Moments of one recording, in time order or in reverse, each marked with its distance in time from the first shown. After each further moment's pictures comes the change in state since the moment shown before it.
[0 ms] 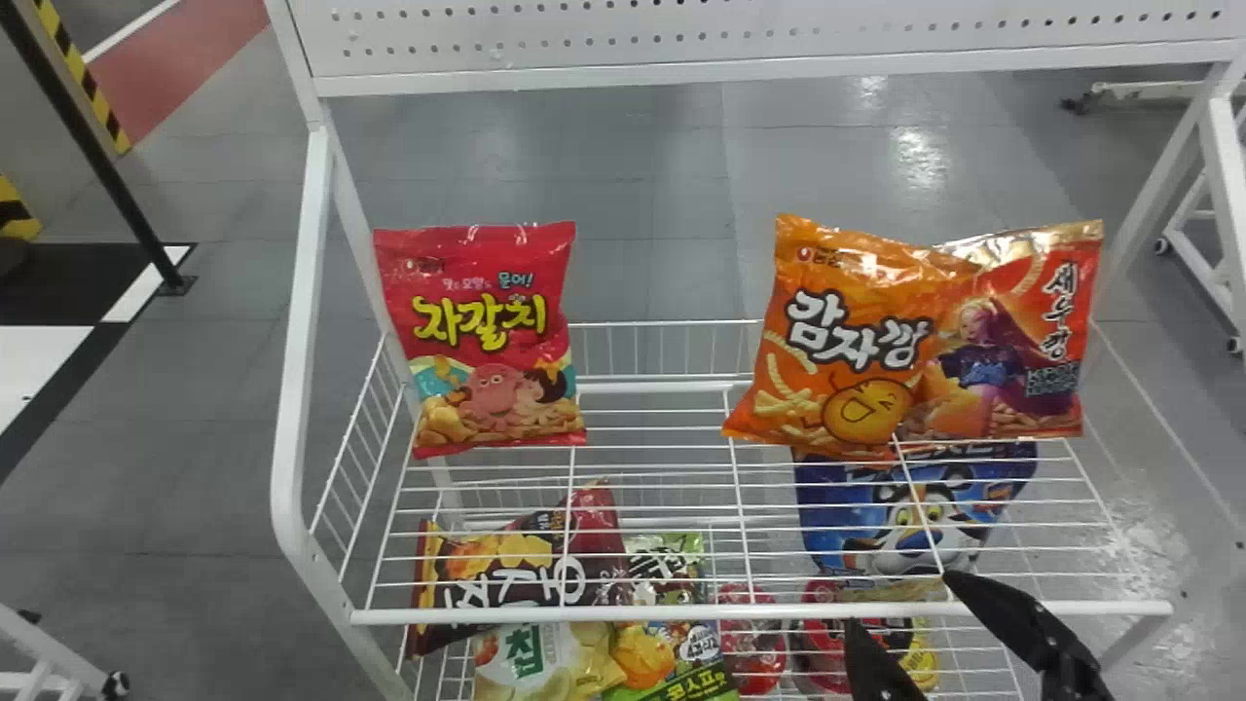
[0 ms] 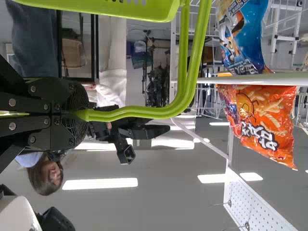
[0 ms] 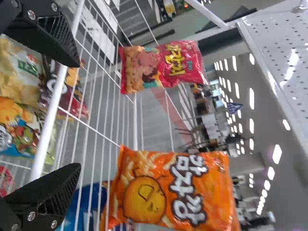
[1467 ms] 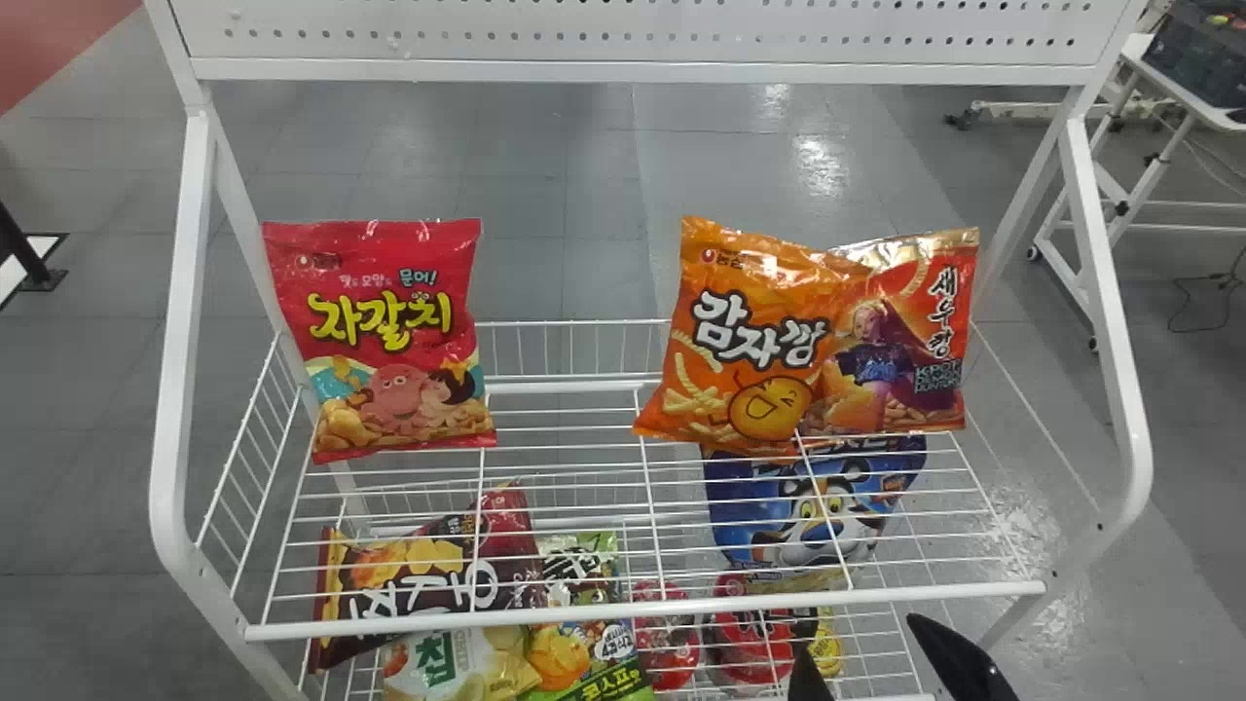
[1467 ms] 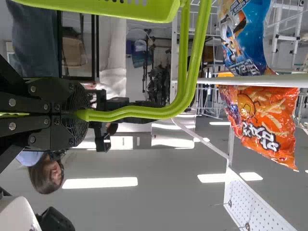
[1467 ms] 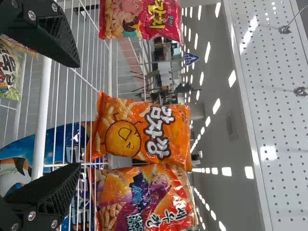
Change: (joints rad) left arm 0.001 -0.008 -0.002 0.001 -0.006 0.000 0.000; right arm 0.034 0.007 0.051 0.276 0.042 -0.475 -0.235
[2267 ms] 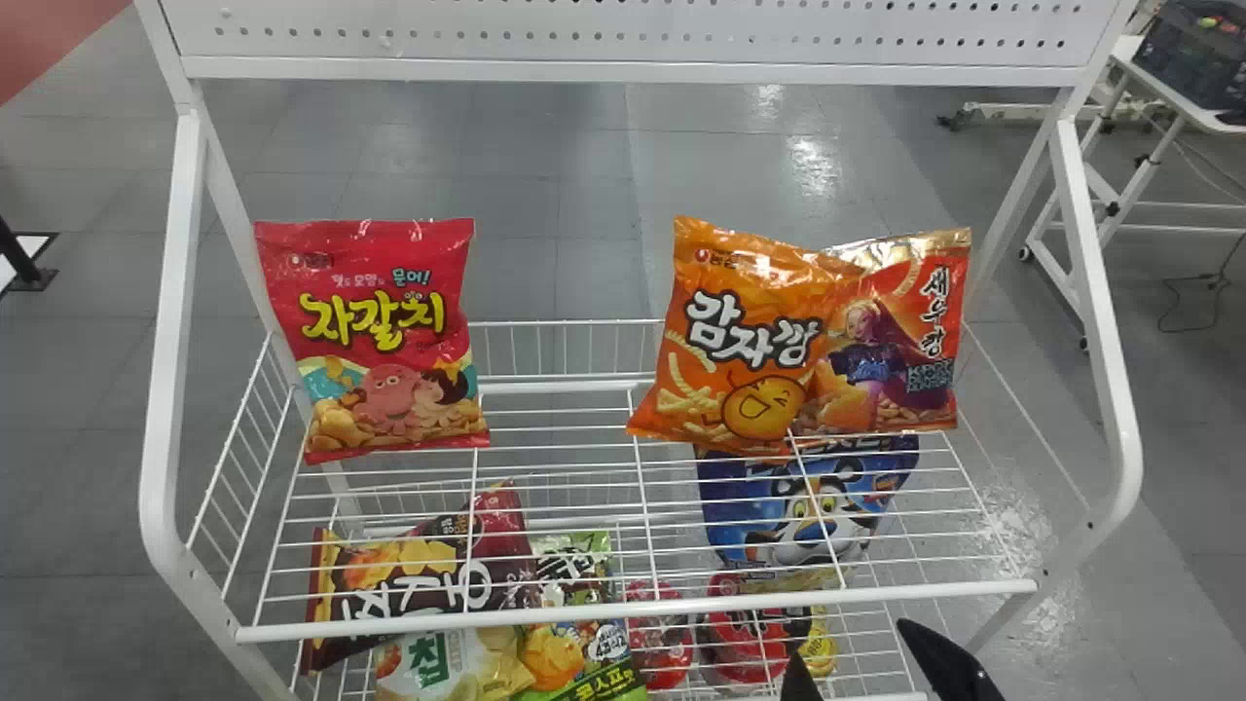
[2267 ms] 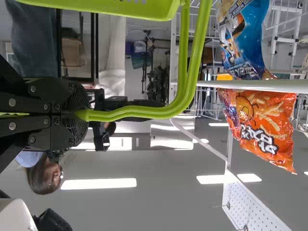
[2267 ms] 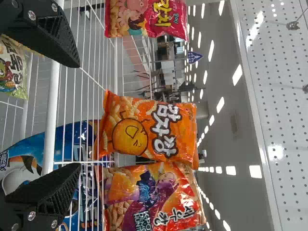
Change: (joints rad) left arm -0.013 -0.005 -0.002 0.017 -0.009 0.000 0.000; right arm -0.009 0.000 -0.002 0.024 0.000 0.003 0.001
